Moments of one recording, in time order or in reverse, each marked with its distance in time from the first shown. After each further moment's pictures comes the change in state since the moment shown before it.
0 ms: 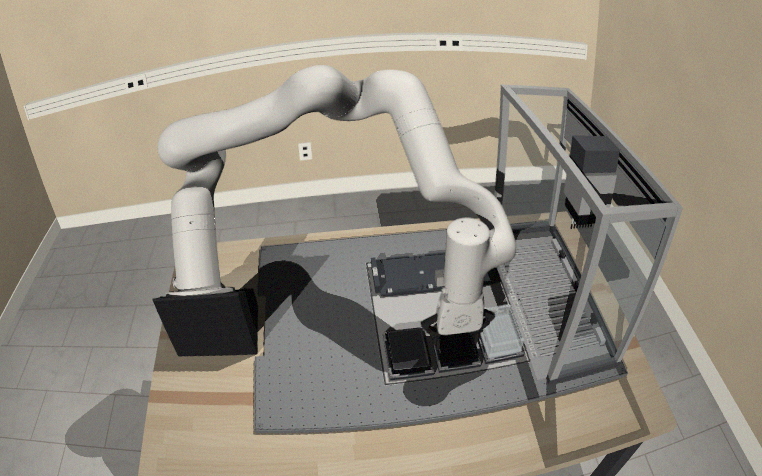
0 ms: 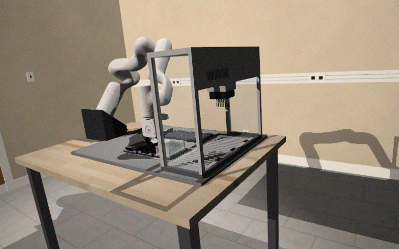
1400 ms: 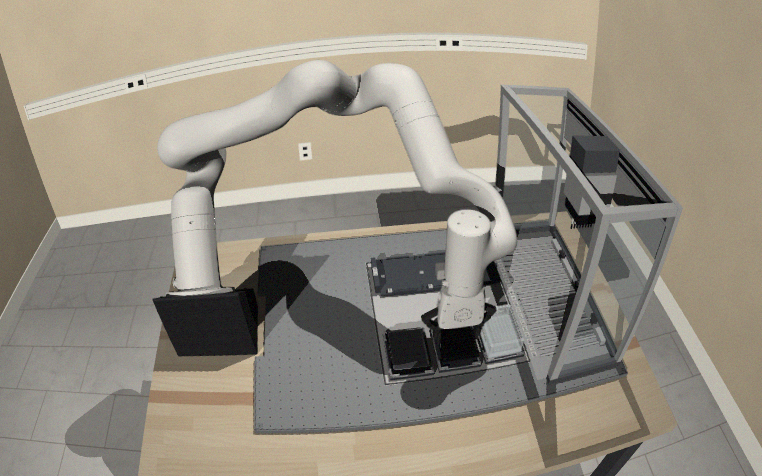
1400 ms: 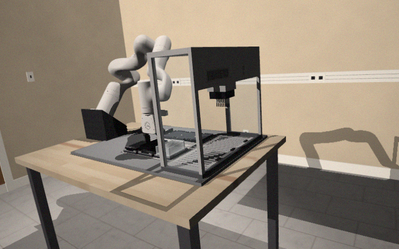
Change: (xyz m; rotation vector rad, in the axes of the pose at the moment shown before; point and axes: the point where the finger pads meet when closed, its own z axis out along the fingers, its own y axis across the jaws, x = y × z) arm 0.000 0.000 -0.019 0.000 0.000 0.000
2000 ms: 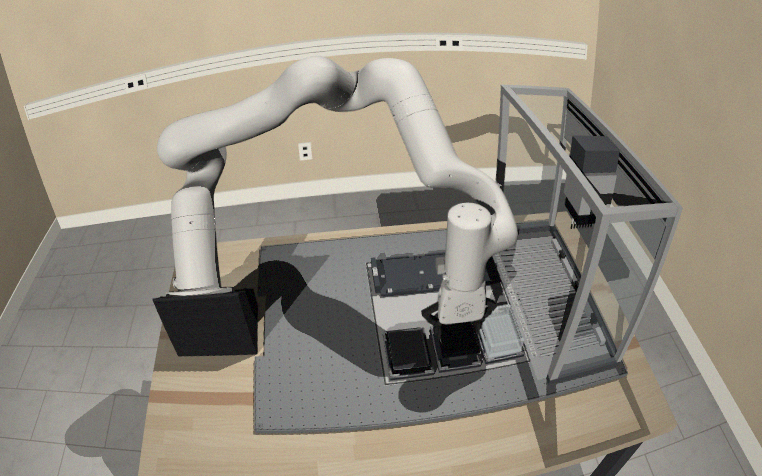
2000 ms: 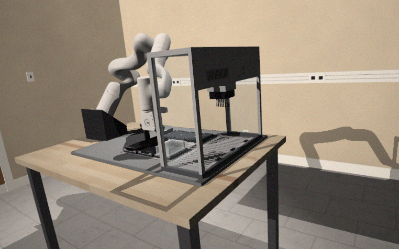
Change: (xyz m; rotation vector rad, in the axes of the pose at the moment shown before) arm 0.000 0.000 -0.016 0.000 0.000 0.000
